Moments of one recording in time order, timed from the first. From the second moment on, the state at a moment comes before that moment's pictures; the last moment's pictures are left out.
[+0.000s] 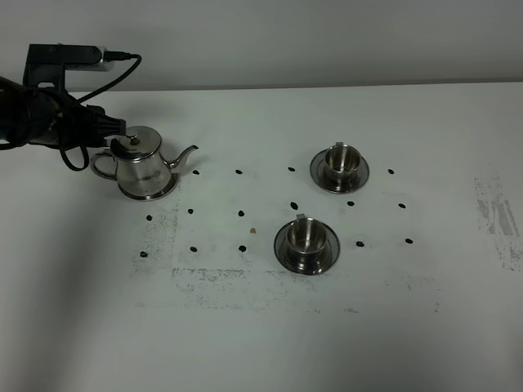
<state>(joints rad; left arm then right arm) -0.10 1.99 -1.29 0.39 0.19 -0.38 -0.01 -0.01 -0.52 0.17 1.12 -0.13</state>
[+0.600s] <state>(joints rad) -0.10 1.99 -1.29 0.39 0.26 -0.38 -0.01 -0.01 -0.52 0.17 1.12 -0.13</state>
